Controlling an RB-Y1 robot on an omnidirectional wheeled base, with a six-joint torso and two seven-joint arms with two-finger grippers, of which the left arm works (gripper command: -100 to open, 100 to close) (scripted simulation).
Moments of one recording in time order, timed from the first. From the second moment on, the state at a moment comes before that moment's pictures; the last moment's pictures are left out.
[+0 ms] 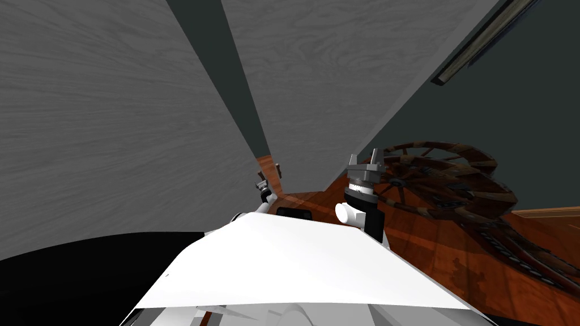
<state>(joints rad) -0.23 0.01 0.12 -0.54 0.82 -1.08 1.05</state>
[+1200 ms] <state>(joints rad) -0.24 0.04 0.20 -0.52 0.89 -1.12 1.02</state>
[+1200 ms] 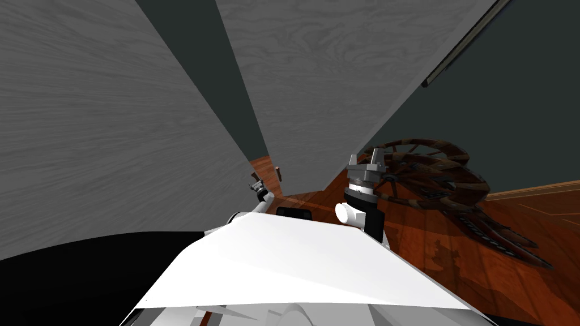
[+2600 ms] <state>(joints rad) -0.24 0.05 0.28 -0.55 0.93 -1.14 0.98</state>
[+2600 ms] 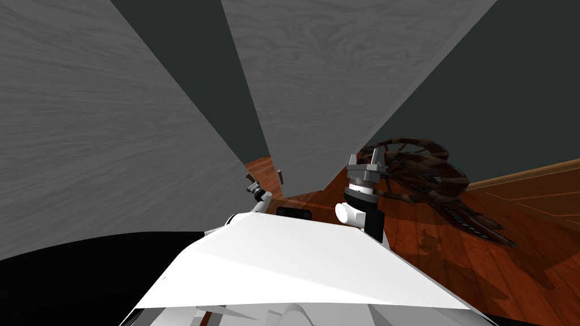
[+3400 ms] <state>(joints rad) -0.19 0.05 0.34 -0.66 0.96 -1.12 0.93</state>
